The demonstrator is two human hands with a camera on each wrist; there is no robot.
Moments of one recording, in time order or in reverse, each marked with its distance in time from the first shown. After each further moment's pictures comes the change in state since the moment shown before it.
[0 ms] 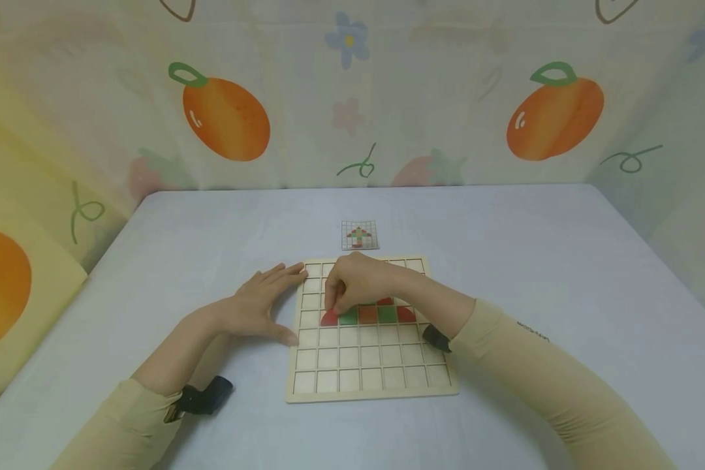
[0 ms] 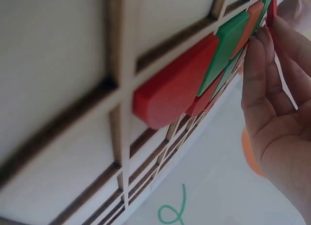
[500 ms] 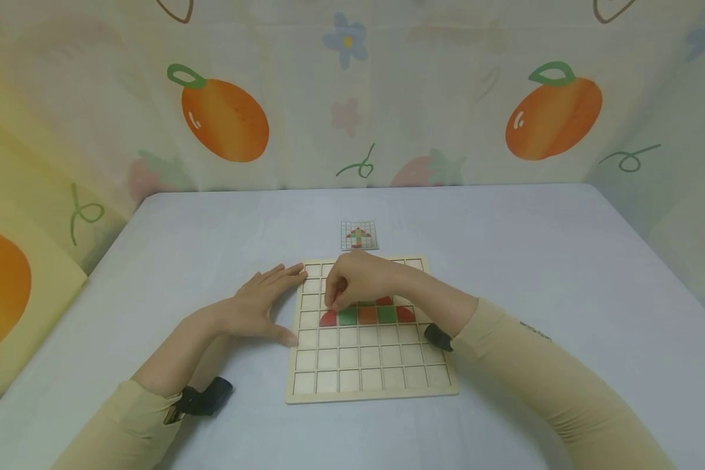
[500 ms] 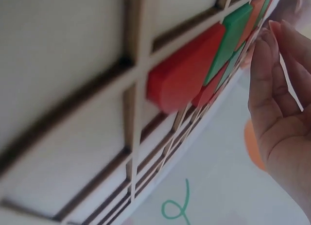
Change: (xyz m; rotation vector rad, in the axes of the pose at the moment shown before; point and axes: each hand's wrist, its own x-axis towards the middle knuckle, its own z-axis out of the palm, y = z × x) left_hand 0.000 -0.001 0.000 -0.003 0.000 -0.005; right_hand -0.002 0.004 -0.005 0.017 0.010 -0.041
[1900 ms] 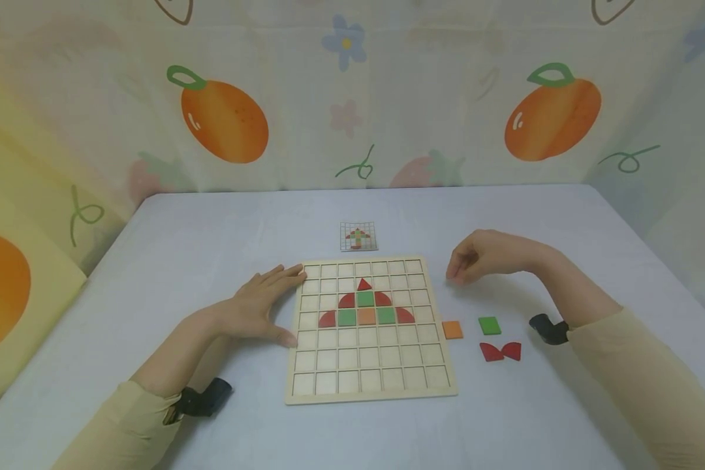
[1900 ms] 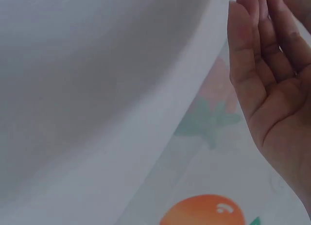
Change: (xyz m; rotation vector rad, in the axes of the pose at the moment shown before) left_hand 0.001 0.001 0.001 0.021 0.015 -0.006; right_hand -0.140 0.097 -0.061 0.032 0.060 0.351
